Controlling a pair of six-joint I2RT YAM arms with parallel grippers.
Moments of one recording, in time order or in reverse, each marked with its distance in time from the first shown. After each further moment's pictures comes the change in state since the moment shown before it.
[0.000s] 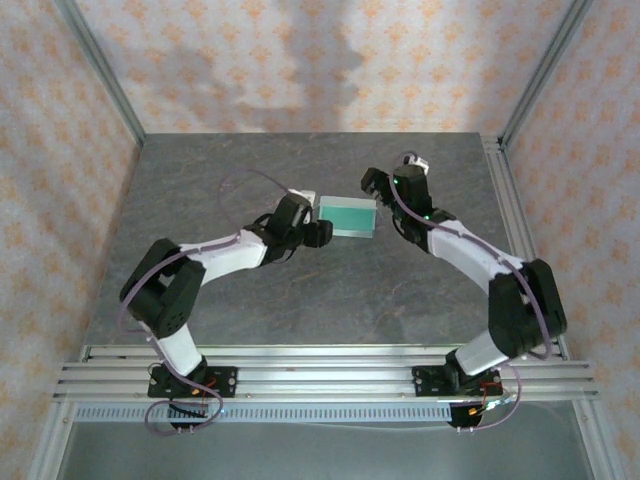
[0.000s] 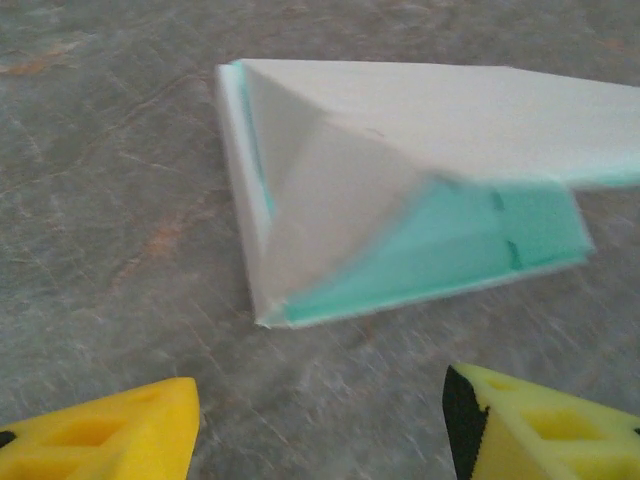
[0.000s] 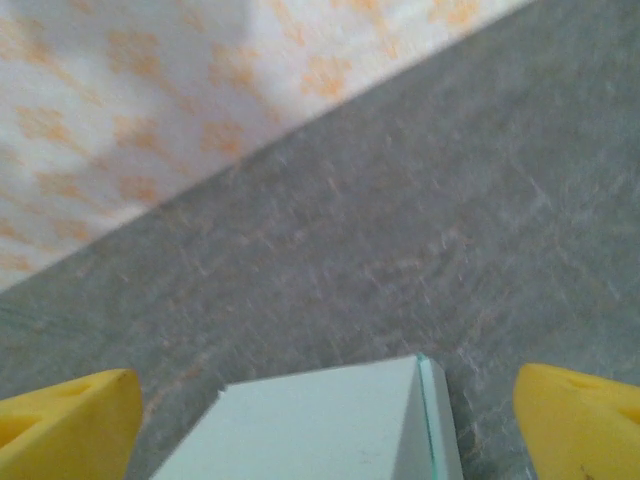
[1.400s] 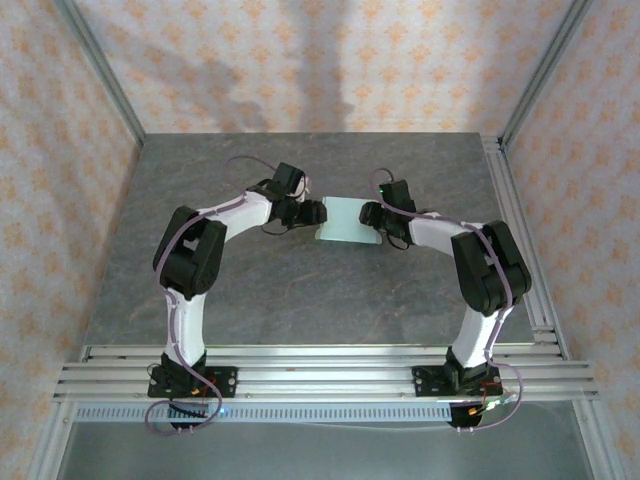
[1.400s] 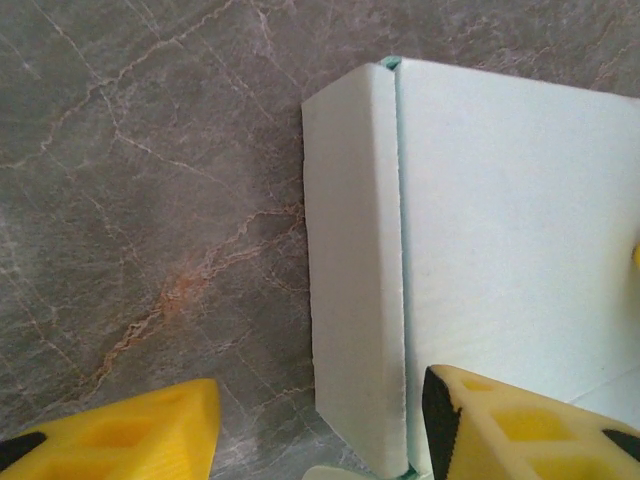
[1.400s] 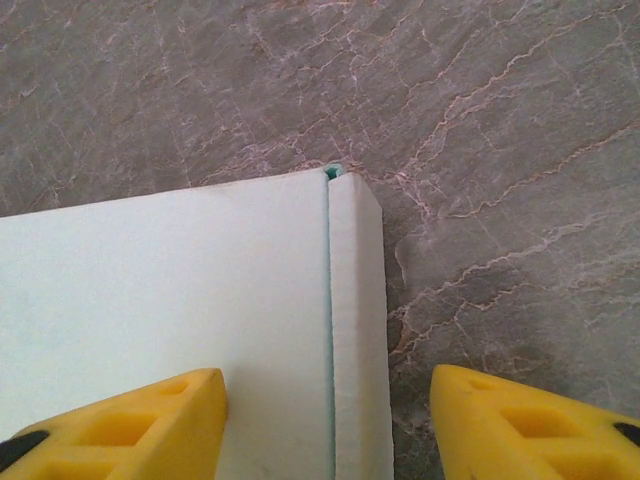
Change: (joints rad) left arm 0.191 0.348 0.433 -0.373 0.327 -0.105; right arm -0.030 0.280 0.021 -0.069 -0.183 -0.126
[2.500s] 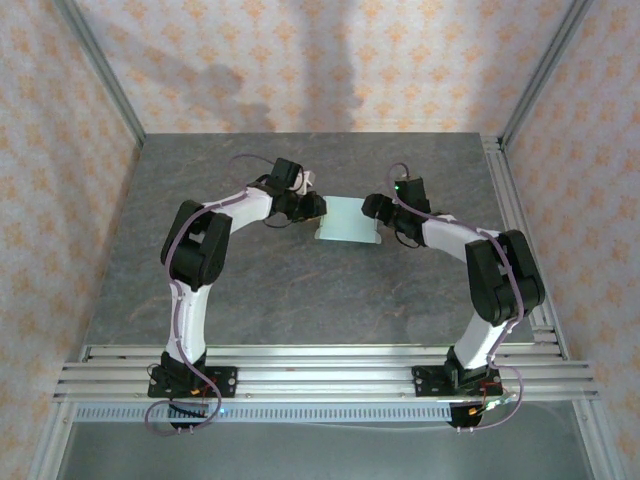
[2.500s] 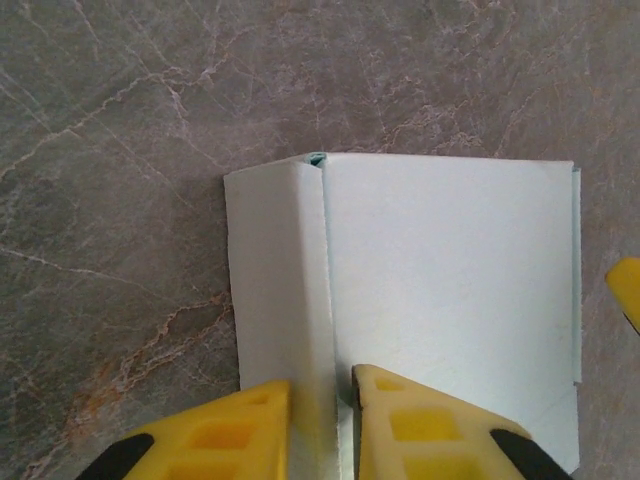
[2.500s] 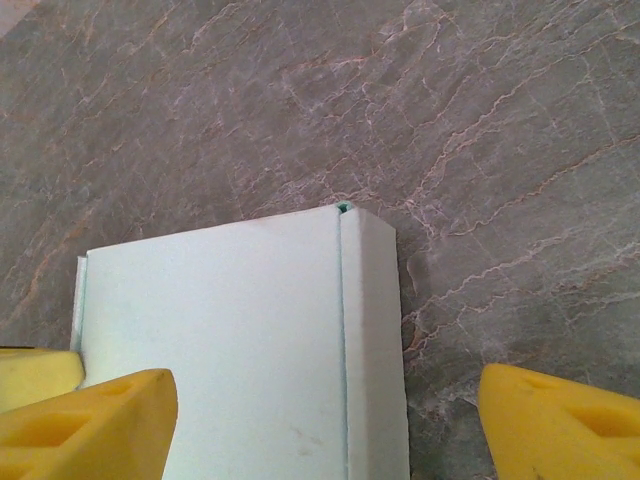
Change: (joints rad) left arm 0.040 0.090 0.075 0.092 0.164 -0.036; right arm -0.063 -0.092 -0.055 0.048 -0.115 0.064
